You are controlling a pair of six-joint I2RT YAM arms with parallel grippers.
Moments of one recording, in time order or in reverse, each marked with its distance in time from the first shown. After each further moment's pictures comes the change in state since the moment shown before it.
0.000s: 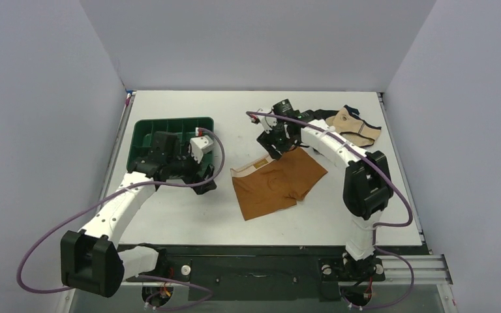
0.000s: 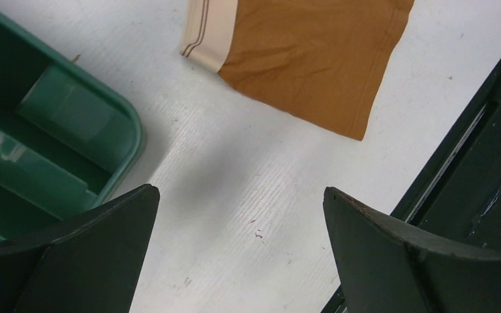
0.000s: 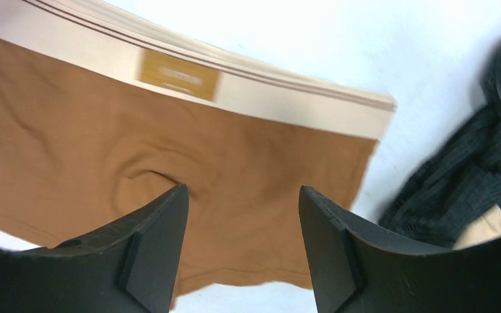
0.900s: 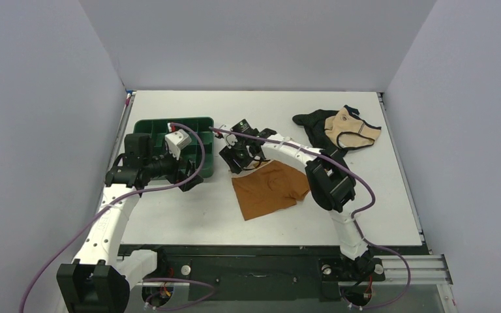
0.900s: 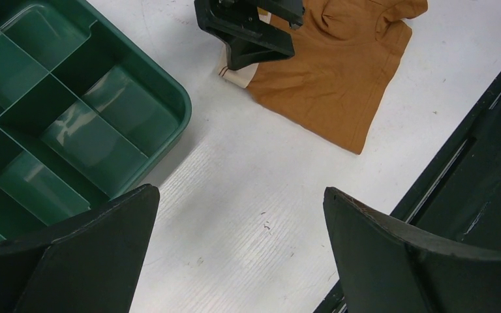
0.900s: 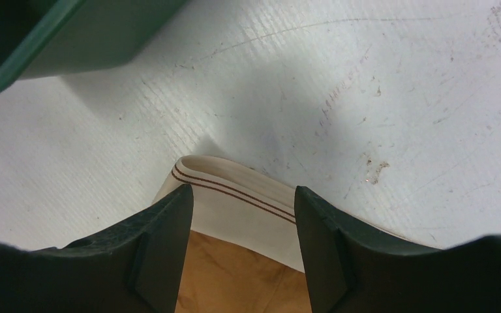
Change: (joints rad) left arm 0.250 -0.157 0.000 -0.052 0.156 -0.006; right arm 0.246 0.268 0.114 0.242 -0.097 0.259
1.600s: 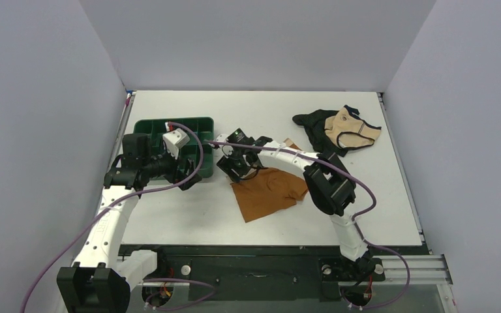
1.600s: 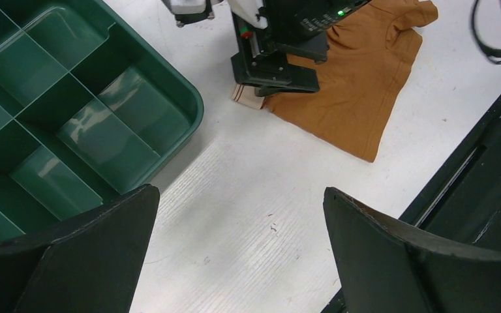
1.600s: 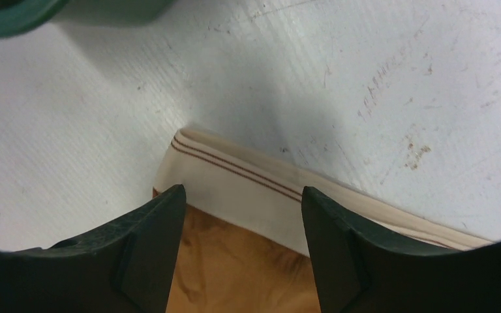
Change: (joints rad) left arm 0.013 -0.017 -0.002 0.012 -0.018 -0.006; right arm 0.064 -0.014 -0.085 0.051 0.092 -0.007
